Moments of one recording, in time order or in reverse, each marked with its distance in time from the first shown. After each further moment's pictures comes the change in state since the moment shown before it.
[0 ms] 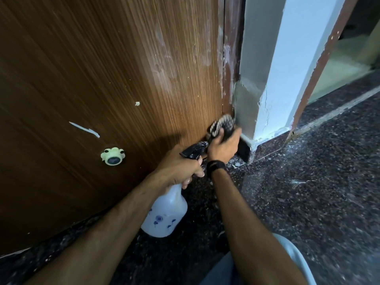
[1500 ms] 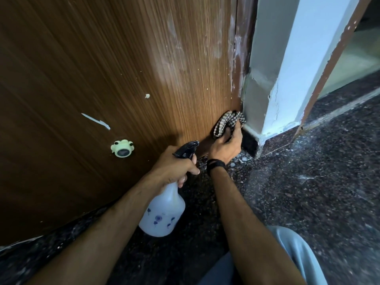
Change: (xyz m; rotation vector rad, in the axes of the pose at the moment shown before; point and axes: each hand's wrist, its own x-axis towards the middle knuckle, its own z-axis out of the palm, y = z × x) left_hand -0.012 -0.023 -0.019 -0.094 0.019 -0.043; right_hand -0.022 0.018 0.012 0.072 0.134 -0.135
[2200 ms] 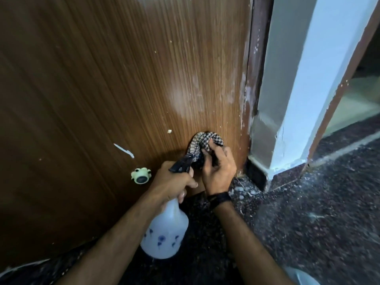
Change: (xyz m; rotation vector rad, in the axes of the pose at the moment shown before) left_hand -0.019 0.026 -0.029 -0.147 0.159 0.071; right_hand -0.010 -0.078 -0.017 0.092 -0.348 -0.434
